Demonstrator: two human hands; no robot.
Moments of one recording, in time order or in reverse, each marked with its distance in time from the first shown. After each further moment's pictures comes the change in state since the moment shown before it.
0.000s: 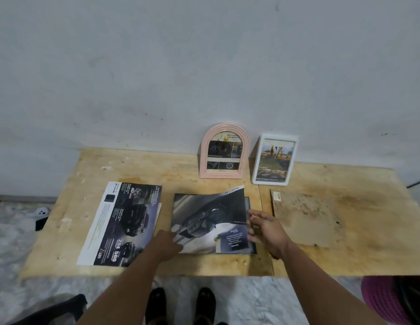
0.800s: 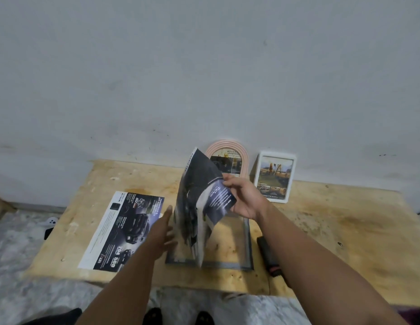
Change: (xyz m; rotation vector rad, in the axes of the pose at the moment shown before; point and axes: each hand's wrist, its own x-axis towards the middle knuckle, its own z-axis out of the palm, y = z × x) left_hand -0.044 0.069 -0.029 -1.190 0.150 -0.120; right_hand -0.007 -0.128 0.070 0.288 -0.677 -0.038
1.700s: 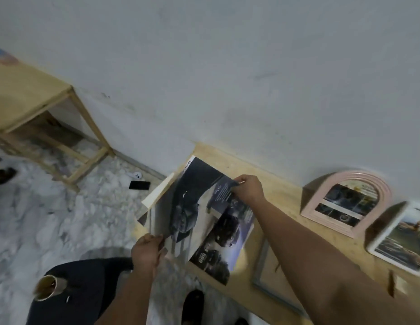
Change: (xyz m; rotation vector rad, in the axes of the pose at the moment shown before) left_hand -0.026 -0.028 -0.269 -0.473 0.650 -0.010; right_hand 0.275 0.131 0.164 -1.265 0.354 -0.063
